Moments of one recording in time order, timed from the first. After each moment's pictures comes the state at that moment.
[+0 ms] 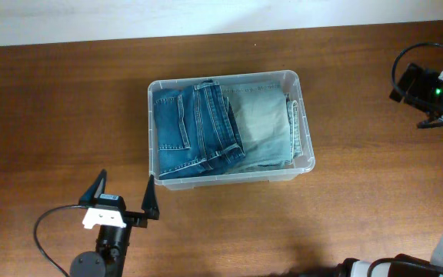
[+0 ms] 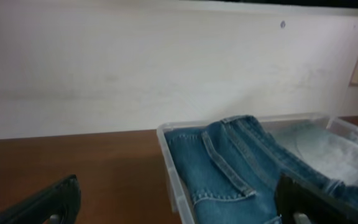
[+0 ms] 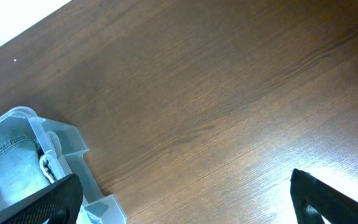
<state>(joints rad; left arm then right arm) -0.13 0.03 0.10 0.01 0.05 -0.04 -0.36 1.50 1.82 -1.30 0.01 0.21</state>
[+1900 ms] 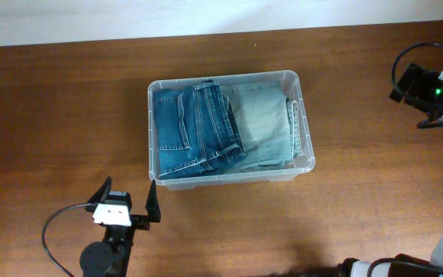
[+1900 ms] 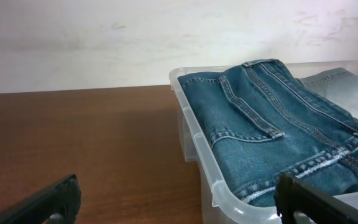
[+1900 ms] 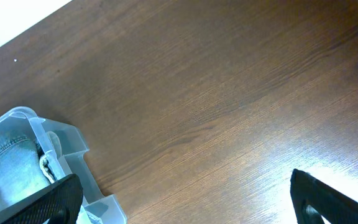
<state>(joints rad) -0.12 0.02 0.02 -0.08 0.02 -0.02 -0.36 1.50 1.82 -1.30 0.01 0.21</state>
